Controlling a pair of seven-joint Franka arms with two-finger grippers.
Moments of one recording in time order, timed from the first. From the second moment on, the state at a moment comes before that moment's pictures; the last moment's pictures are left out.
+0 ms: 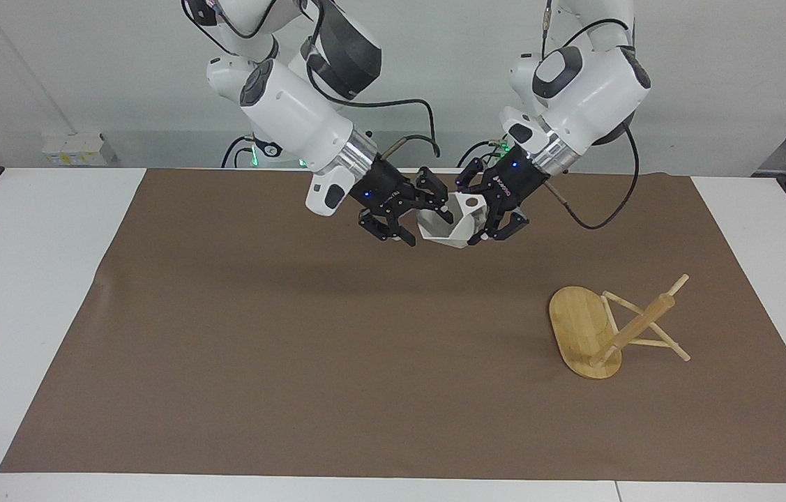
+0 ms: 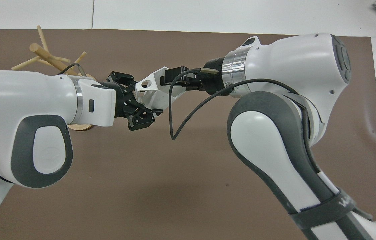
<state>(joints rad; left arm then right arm) -0.35 0.00 -0.08 -1.88 -0.69 2.23 0.98 0.25 0.26 0.20 -1.52 0.68 2.17 0.15</state>
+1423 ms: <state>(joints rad) -0.22 0.00 -0.06 -1.91 -0.33 2.22 0.57 -0.16 0.04 0.19 -1.52 -0.04 1.74 -0.06</state>
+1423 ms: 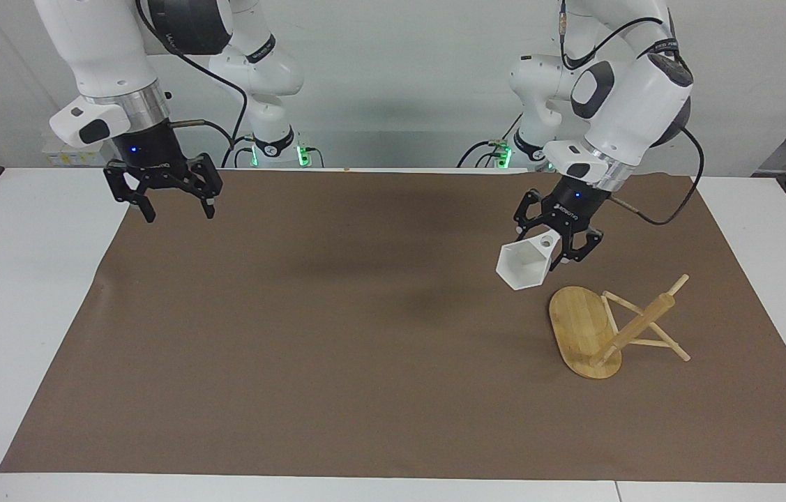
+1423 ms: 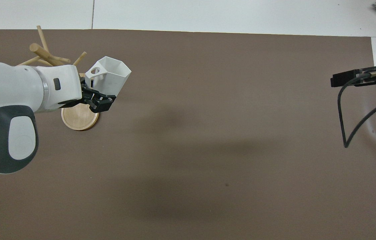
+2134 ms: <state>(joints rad) -0.18 0.06 -0.05 -1.92 -0.27 2.22 0.42 -0.21 0.00 0.21 -1.52 -0.06 1.57 -0.09</state>
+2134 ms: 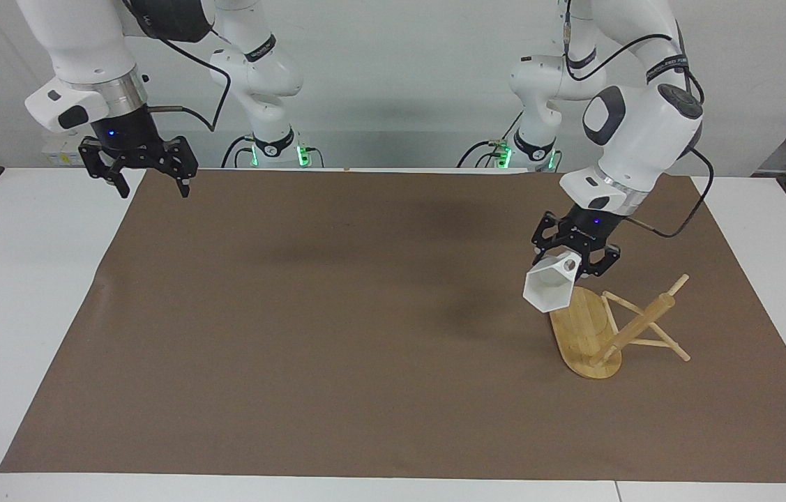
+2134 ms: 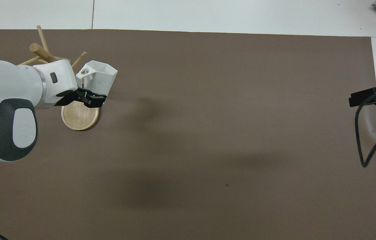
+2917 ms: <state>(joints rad) -0.17 0.08 -0.05 -1.88 -0.26 2.22 0.17 -0.21 -0.02 0.21 -1.53 0.03 1.54 -0.09</state>
